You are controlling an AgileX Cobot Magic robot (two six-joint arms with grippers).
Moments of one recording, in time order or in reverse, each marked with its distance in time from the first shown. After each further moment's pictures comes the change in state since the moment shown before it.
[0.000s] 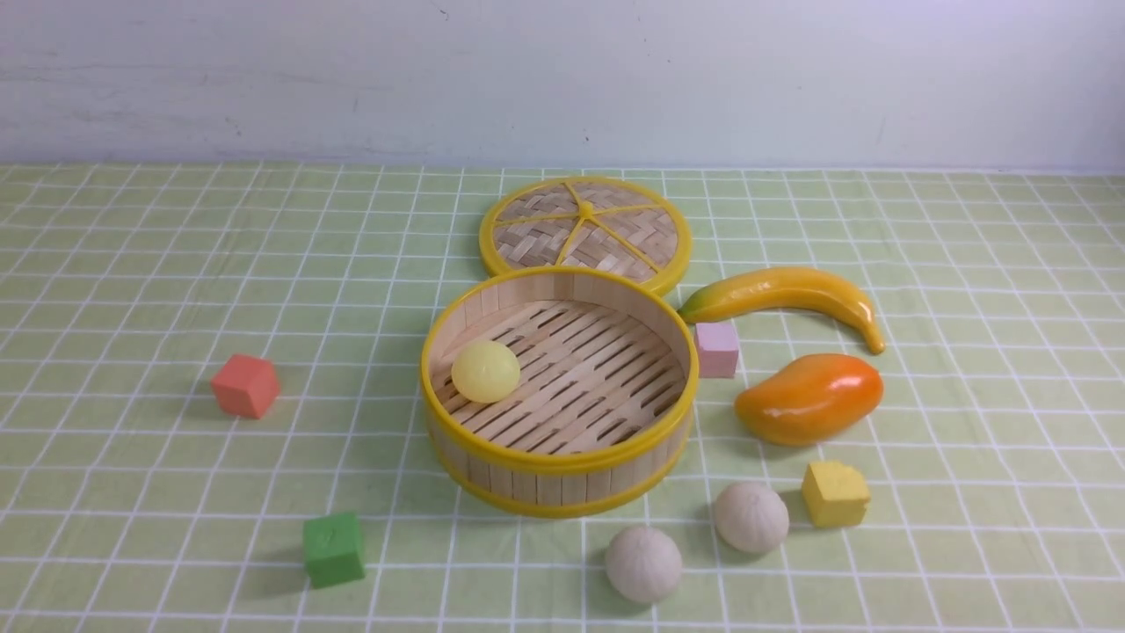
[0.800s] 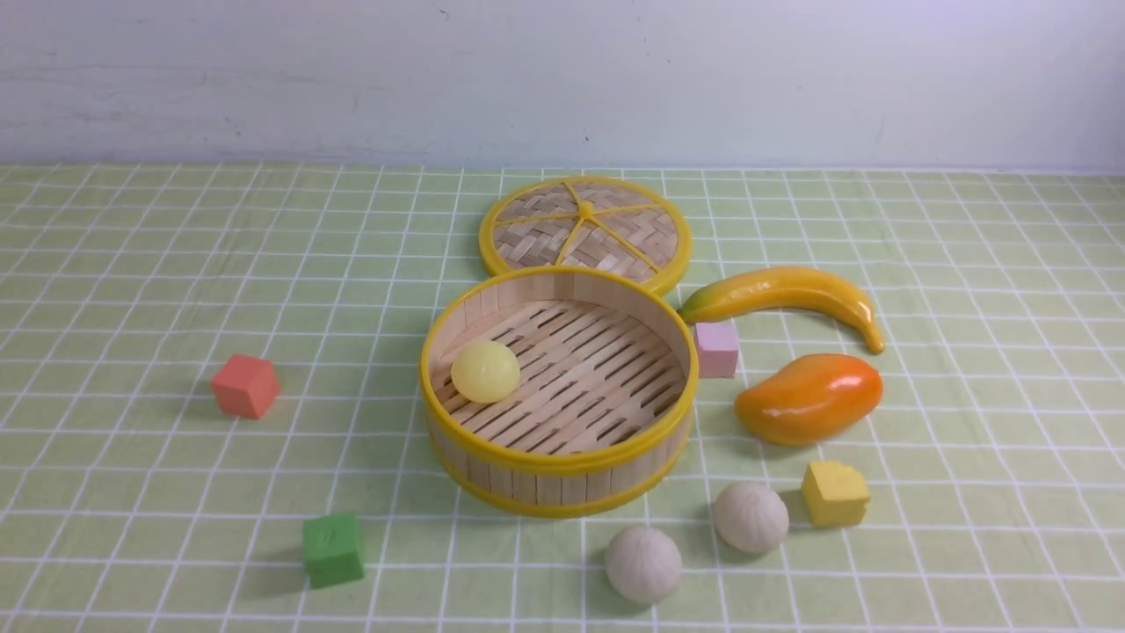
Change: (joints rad) right arm 0.000 0.108 -0.294 0.333 -0.100 0.029; left arm 0.000 0.000 0.000 0.000 0.000 0.000
